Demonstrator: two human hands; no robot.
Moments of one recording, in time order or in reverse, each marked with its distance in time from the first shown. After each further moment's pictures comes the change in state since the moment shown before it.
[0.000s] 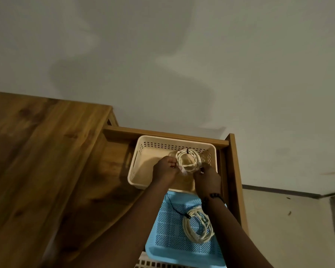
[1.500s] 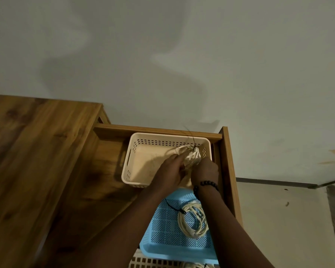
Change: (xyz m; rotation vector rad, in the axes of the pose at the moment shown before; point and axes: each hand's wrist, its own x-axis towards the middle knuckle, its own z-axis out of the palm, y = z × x) left_hand -0.017 -0.007 0.016 0.408 -0.193 0.647; right_hand -0.002 -0.020 -0.017 -0.127 0.014 0.176
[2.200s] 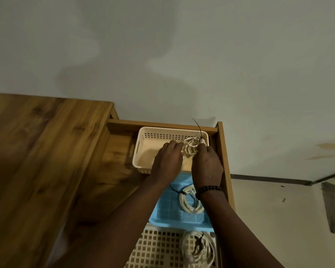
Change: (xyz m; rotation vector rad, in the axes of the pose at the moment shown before) left_hand -0.039 0.044 -0.025 0.454 0.230 0.068; right_hand -0.063 0.024 -0.019 -0.195 0.439 -0.539
